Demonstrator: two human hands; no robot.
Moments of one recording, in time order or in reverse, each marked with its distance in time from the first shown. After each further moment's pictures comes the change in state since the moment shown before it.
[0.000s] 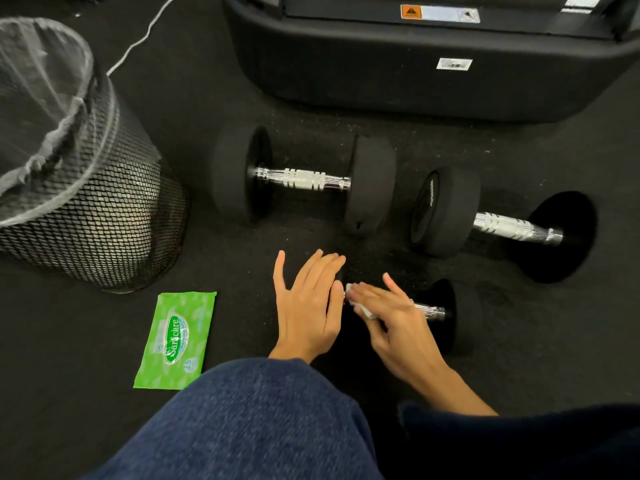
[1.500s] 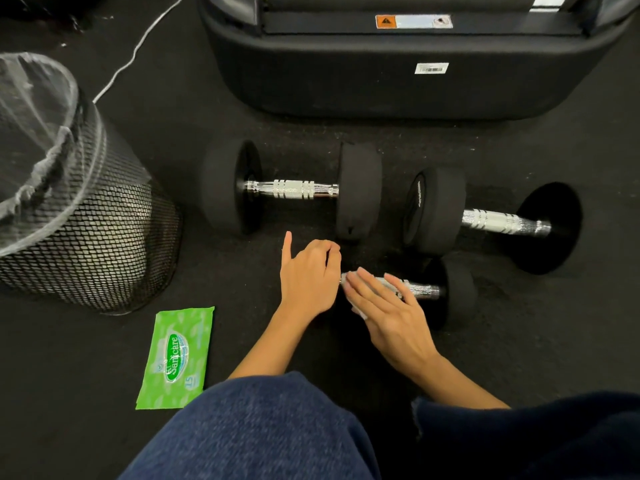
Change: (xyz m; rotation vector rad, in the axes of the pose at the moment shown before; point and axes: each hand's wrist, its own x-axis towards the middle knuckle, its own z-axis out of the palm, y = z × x) left_hand 0.064 0.000 0.005 -0.020 -0.236 -0.230; right_hand 0.006 0.021 0.013 -0.572 0.023 -0.160
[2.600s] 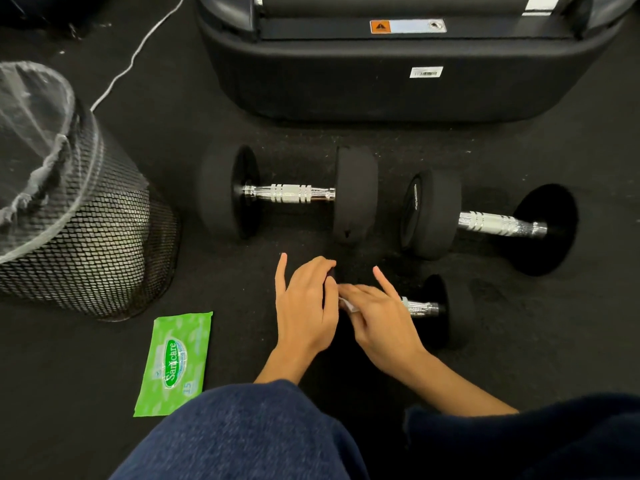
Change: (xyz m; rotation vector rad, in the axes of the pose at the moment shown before) left_hand -0.043 -0.007 0.004 -0.001 0.189 0.175; right_hand 0.022 -0.021 -0.022 0.313 -0.093 0.170
